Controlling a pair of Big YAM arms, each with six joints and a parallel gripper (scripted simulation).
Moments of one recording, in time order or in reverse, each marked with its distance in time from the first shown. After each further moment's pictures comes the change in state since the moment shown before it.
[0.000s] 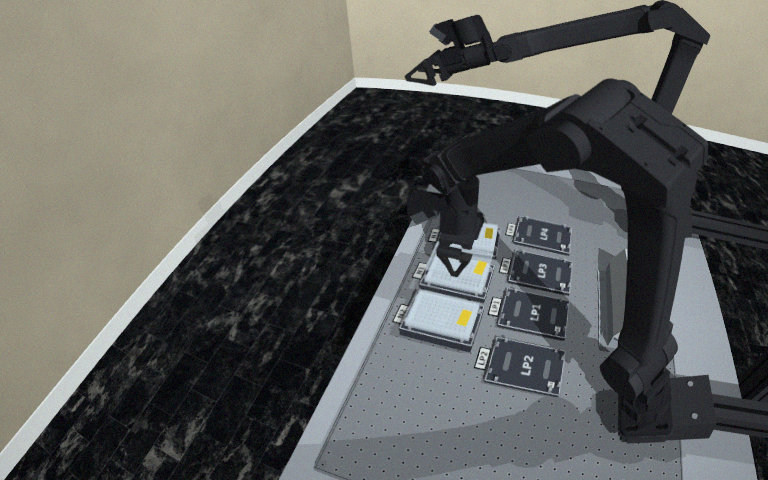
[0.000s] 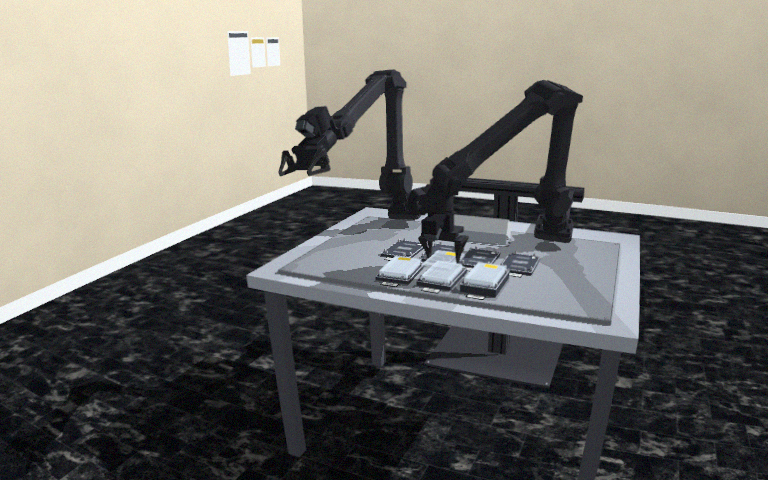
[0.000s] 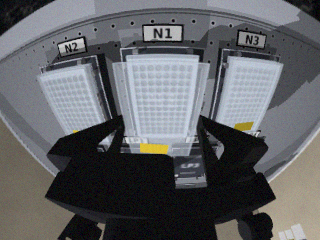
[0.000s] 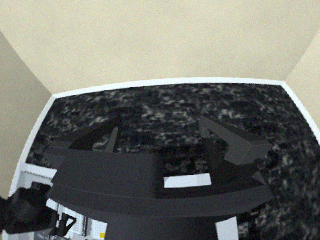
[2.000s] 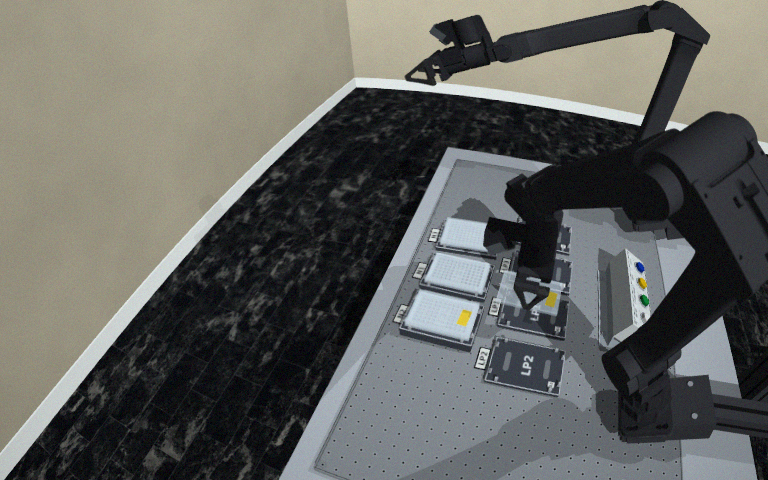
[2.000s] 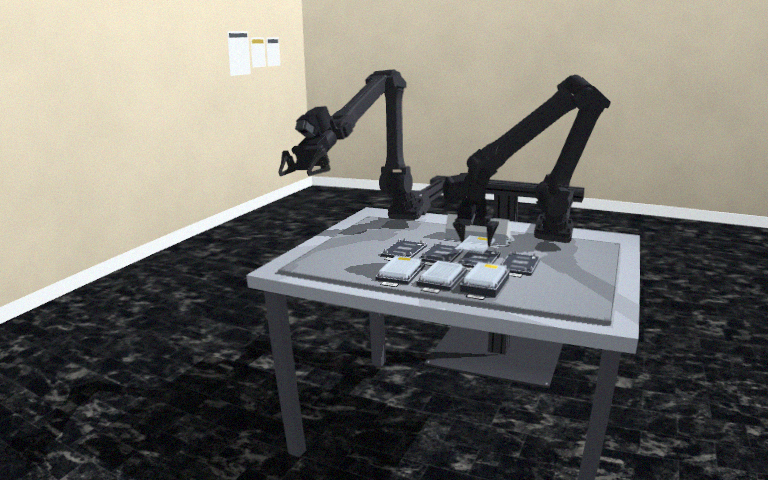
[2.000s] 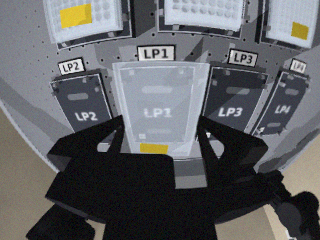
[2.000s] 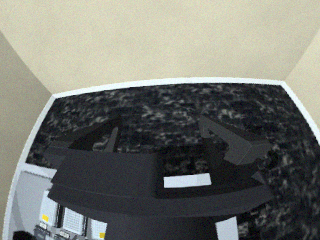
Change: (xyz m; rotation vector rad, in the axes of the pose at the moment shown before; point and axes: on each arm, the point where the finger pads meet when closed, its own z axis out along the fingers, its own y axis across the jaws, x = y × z) left arm 0.161 0.045 -0.001 -0.004 0.000 0.009; right arm 0.000 0.000 0.000 0.000 0.000 0.000
